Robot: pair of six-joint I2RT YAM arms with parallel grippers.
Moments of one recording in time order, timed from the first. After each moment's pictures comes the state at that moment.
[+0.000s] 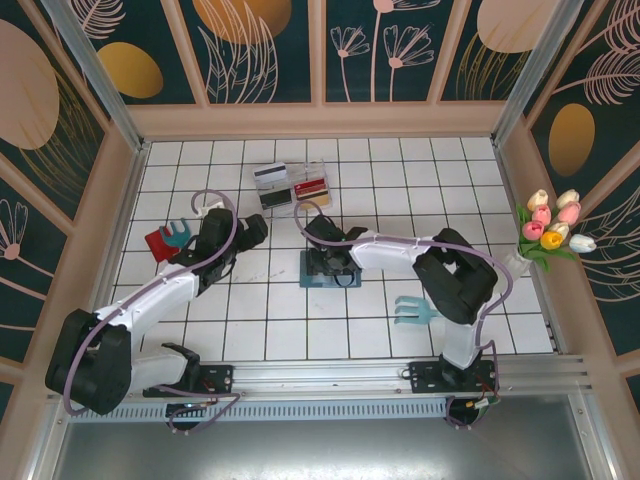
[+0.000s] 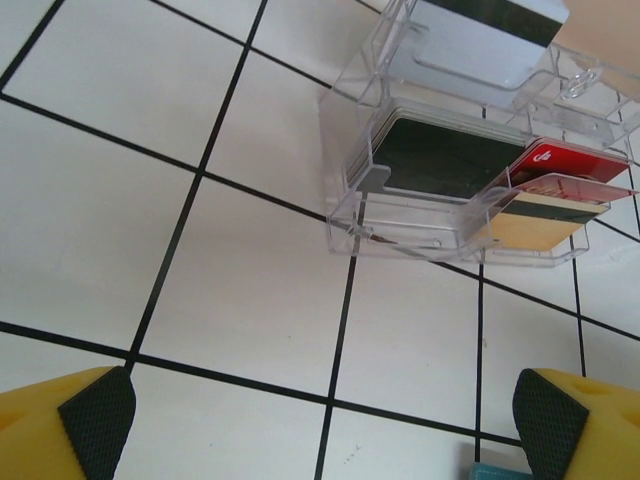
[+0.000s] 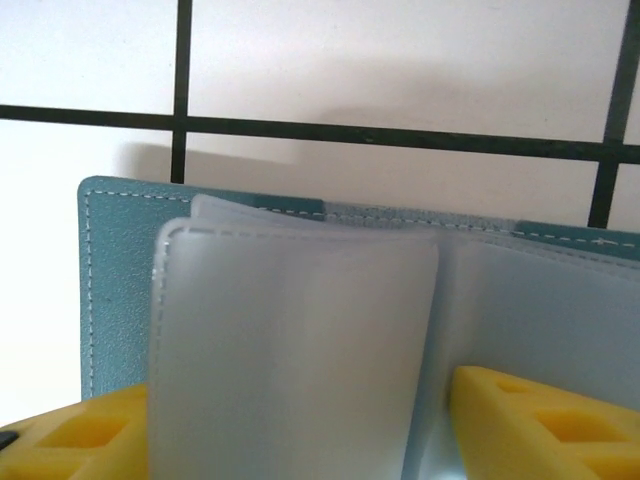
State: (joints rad) left arm -0.41 1.24 0.63 -0.07 -0.17 -0.74; right arm 0.87 1.85 1.12 -0.43 0.07 0.73
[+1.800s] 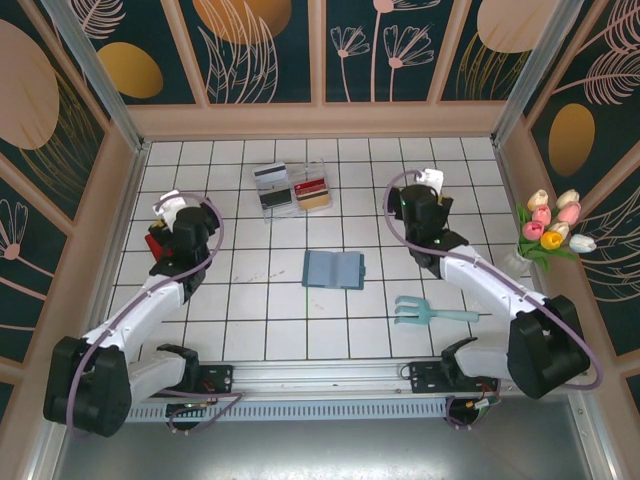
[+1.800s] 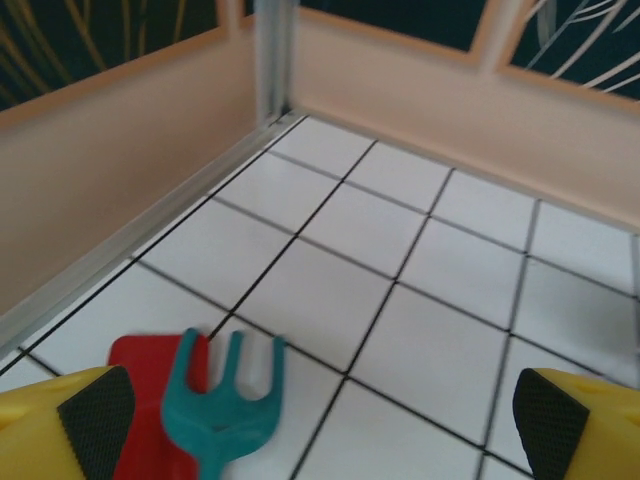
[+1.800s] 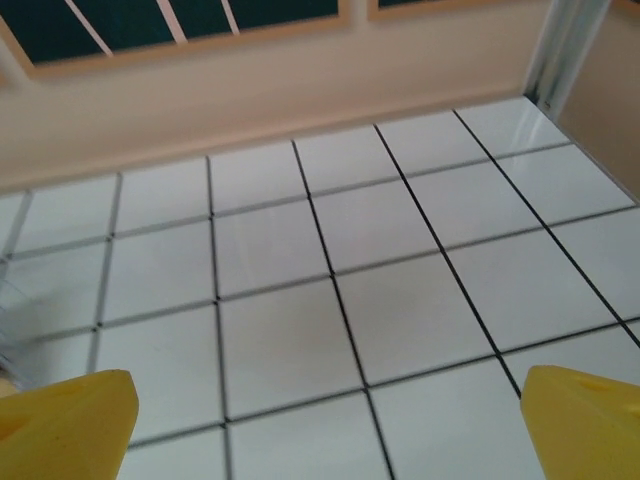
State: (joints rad) left arm -0.24 1.12 0.54 0.15 -0.65 -0.40; right arm 0.45 1.25 0.74 0.04 0.55 0.31
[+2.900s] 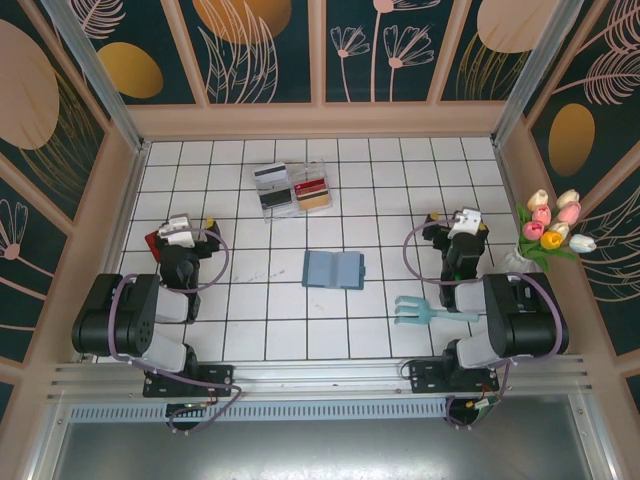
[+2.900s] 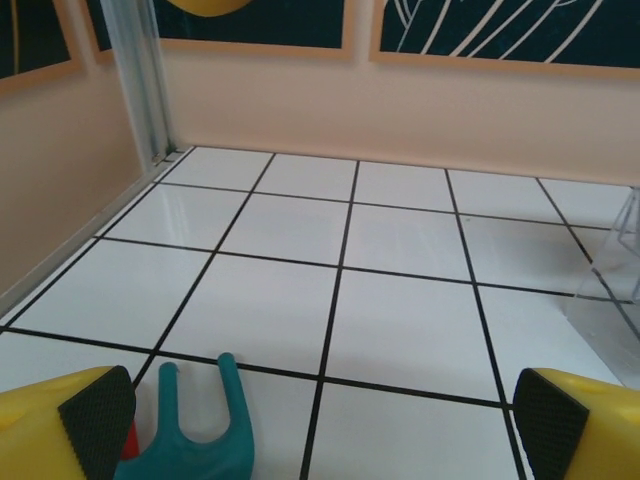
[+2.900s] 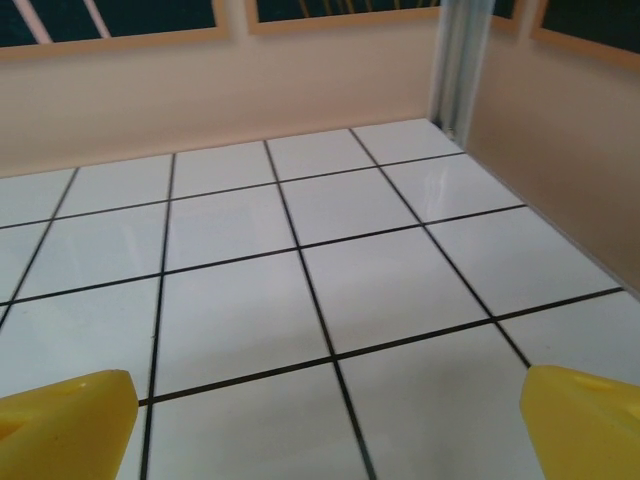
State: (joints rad) left arm -0.02 1.51 0.17 1.21 -0.14 -0.08; right arm 0.05 1.46 0.23 1.04 0.22 0.08
